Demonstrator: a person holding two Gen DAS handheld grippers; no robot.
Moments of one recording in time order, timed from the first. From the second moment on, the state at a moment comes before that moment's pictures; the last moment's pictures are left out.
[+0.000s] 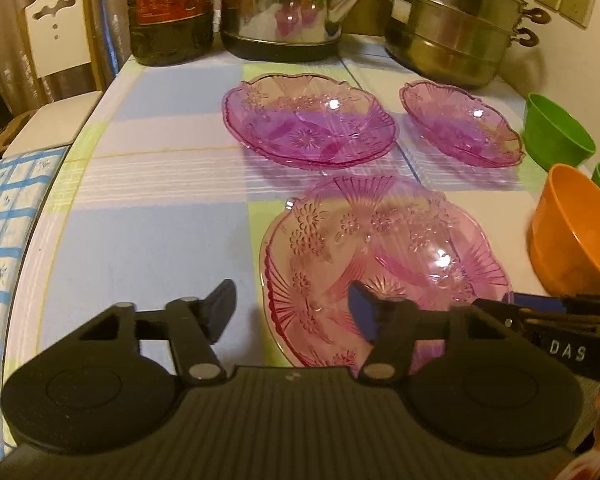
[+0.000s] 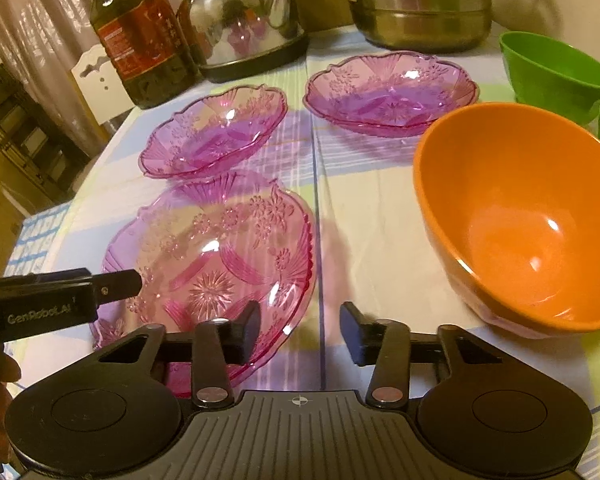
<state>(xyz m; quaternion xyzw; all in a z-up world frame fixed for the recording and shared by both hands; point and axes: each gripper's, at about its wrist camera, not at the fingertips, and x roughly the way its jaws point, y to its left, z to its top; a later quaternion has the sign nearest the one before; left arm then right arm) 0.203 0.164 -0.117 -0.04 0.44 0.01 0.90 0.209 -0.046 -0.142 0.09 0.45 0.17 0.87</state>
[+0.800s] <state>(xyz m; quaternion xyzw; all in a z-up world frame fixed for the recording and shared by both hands) 0.197 0.155 -0.084 -0.03 0.42 0.02 0.91 0.201 -0.045 -0.114 0.07 0.42 0.17 0.89</state>
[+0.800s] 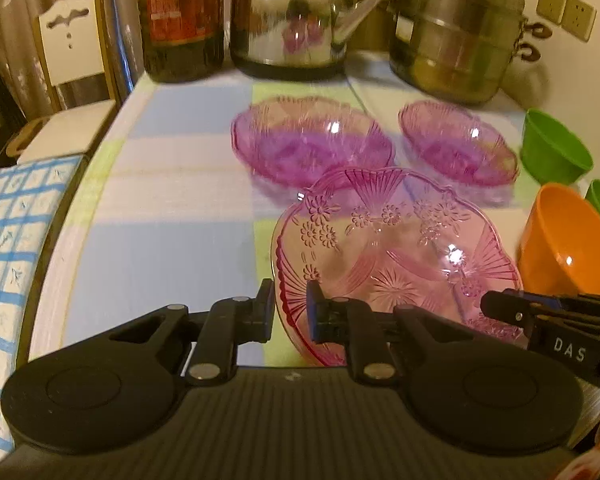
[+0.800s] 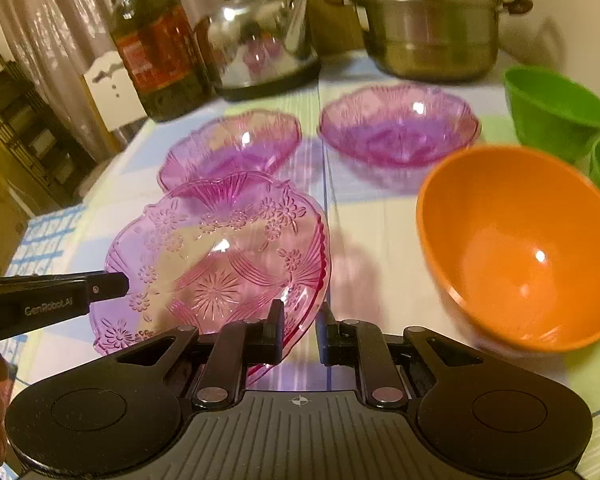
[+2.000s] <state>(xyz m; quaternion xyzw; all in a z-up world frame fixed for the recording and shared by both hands) 0.391 0.060 -0.087 -0.07 0.38 -0.04 0.92 0.387 -0.135 -0.080 0.03 0.41 0.07 0.91</state>
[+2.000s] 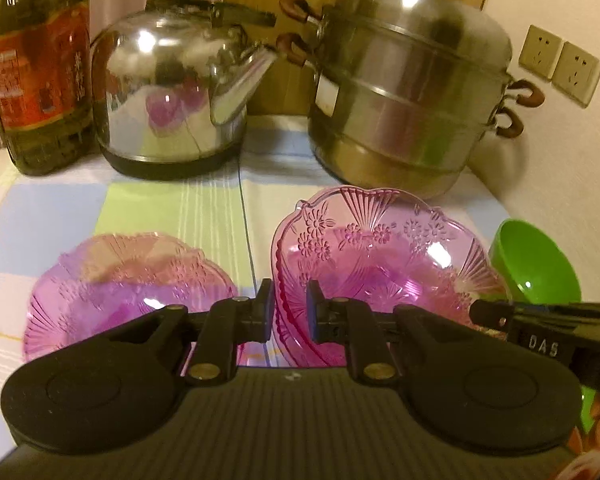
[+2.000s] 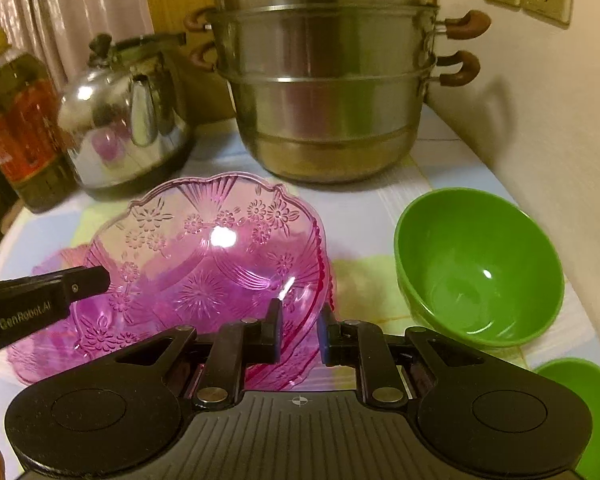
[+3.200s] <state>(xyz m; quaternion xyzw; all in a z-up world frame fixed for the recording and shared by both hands) 0.401 0.064 -0.098 -0.09 0.36 -0.02 0.93 0.408 -0.139 -0.097 0.02 0.40 0.06 0.91</state>
